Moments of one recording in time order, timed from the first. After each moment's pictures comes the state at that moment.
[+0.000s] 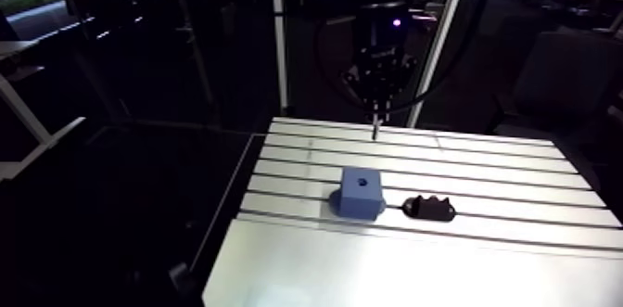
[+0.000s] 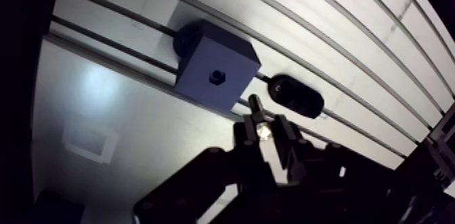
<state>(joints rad) 0.10 -1.35 1.66 -1.71 -1.70 -1.97</state>
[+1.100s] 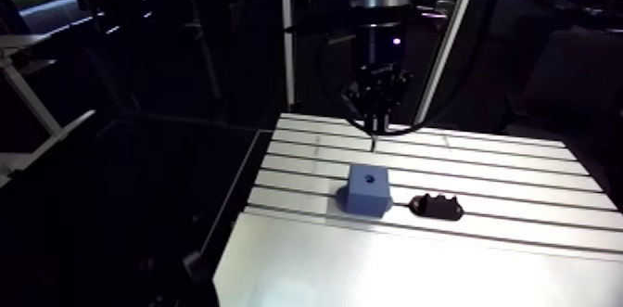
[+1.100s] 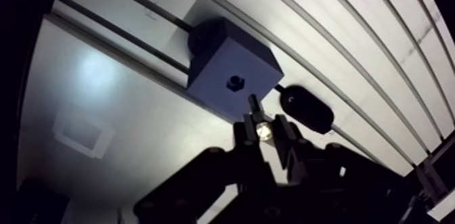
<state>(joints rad) 0.13 -1.34 1.71 -1.77 -1.70 -2.06</state>
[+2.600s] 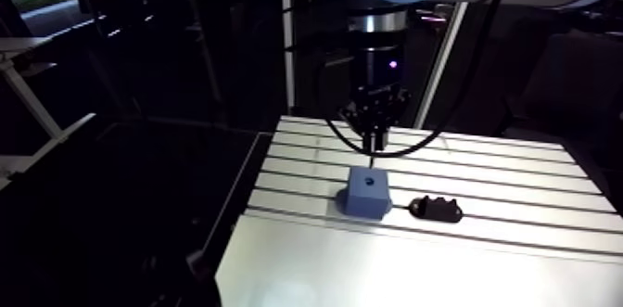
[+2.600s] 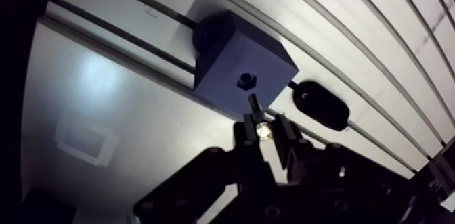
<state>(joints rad) 0.13 -1.35 1.78 -1.82 -1.70 -2.01</state>
